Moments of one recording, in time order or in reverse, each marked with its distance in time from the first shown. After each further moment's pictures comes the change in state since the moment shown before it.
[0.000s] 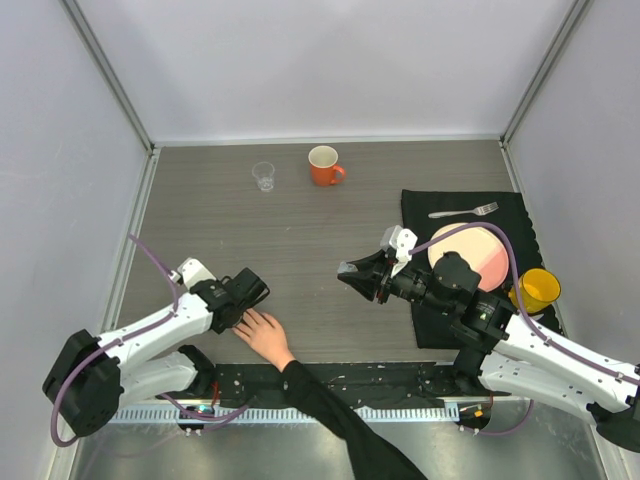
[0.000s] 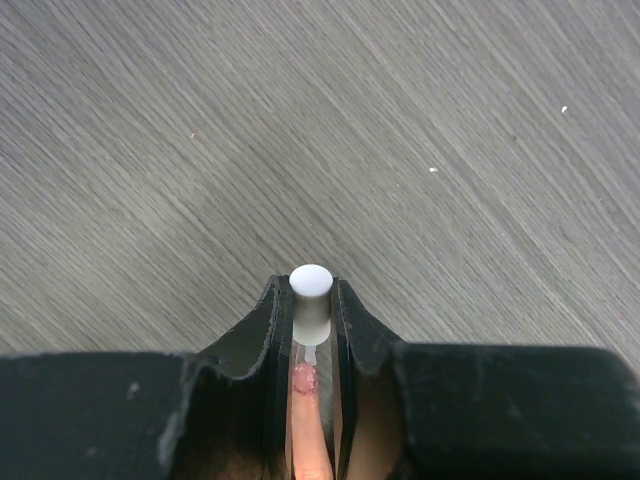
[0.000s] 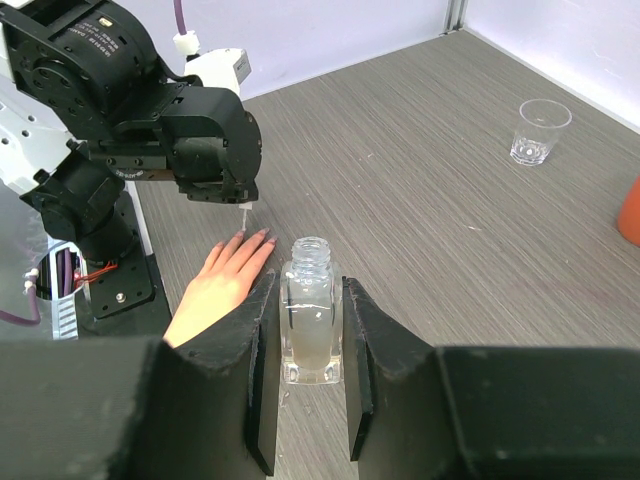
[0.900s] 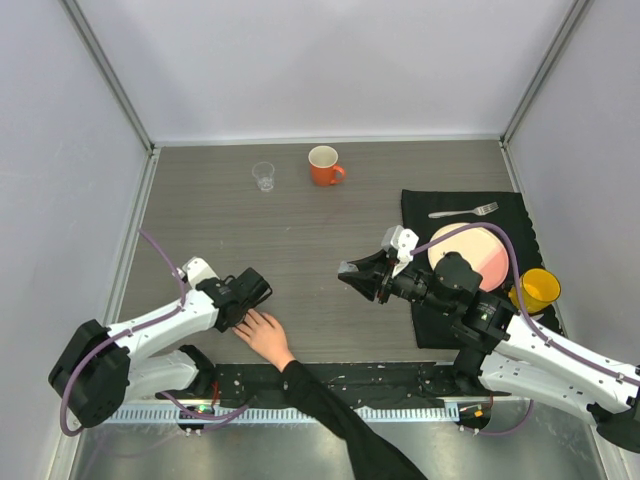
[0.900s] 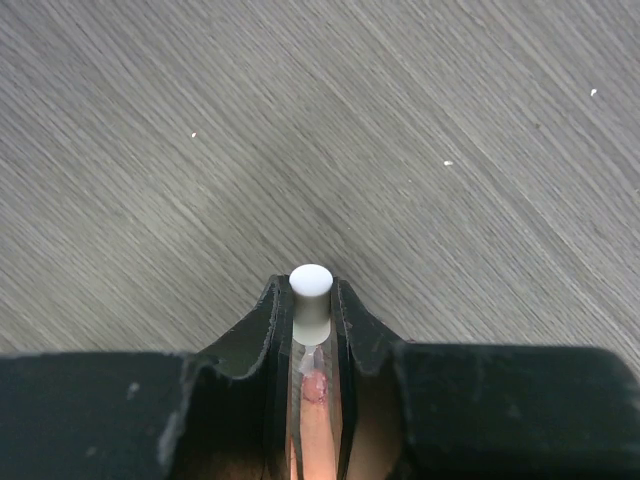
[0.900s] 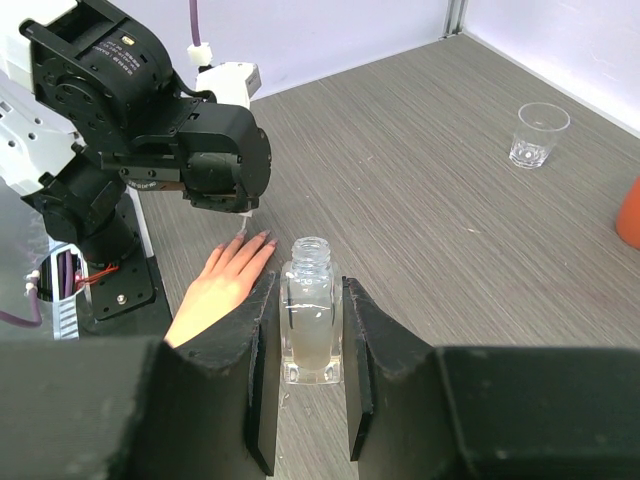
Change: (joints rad) left arm 0.000 0.058 -0.006 0.021 0.008 0.034; right arm 0.000 -0.007 0.000 0.000 0.000 0.000
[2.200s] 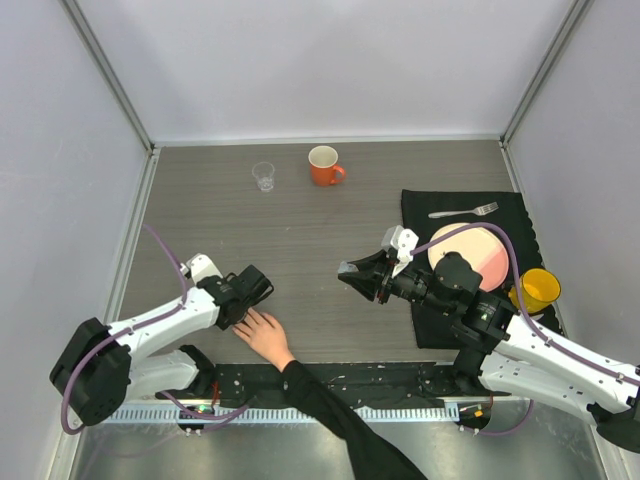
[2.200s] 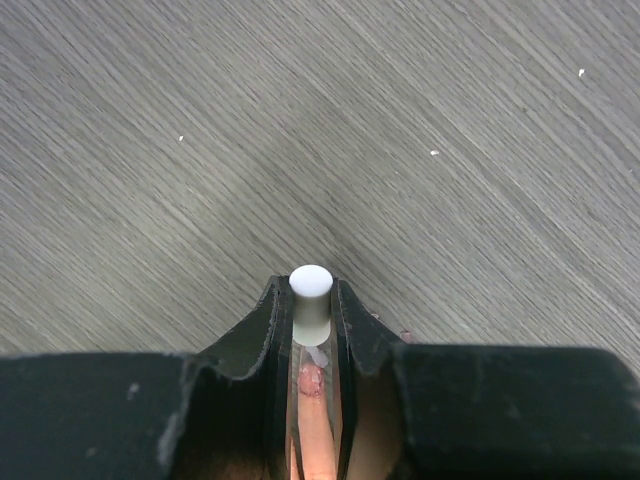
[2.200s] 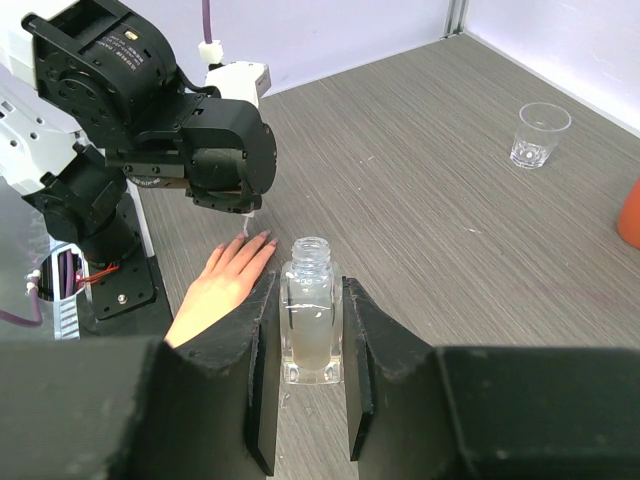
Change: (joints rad) left arm 0.000 0.013 0.022 0.012 0.011 0.069; right arm 0.000 0.000 0.000 0.000 -0.003 0.000
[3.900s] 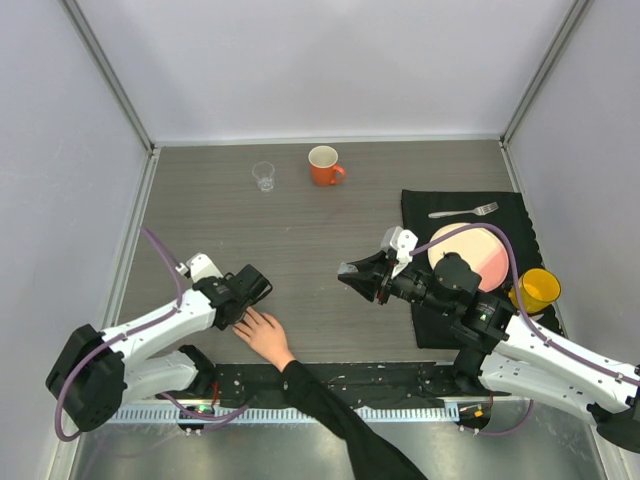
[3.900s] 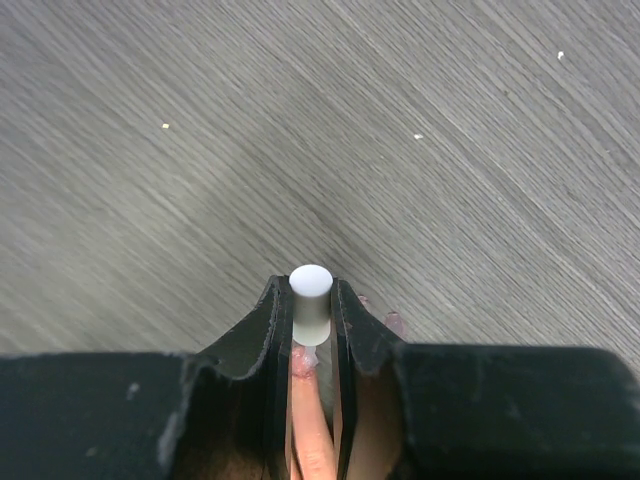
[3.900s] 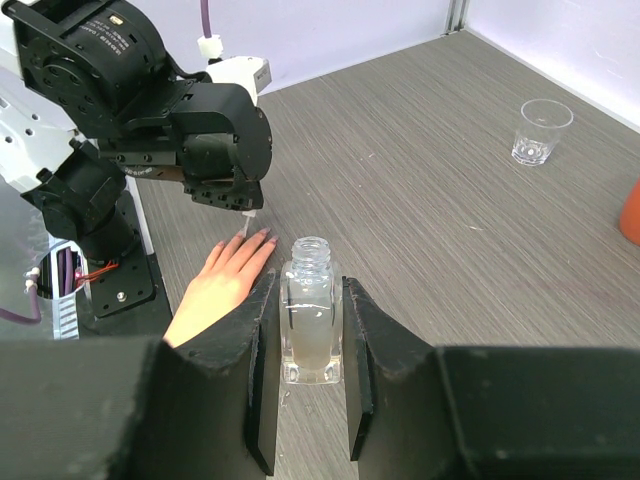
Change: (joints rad) left arm 0.000 -0.041 -0.001 0.013 0.042 0.026; right arm 0.000 0.000 -0.010 0.007 -0.001 0.001
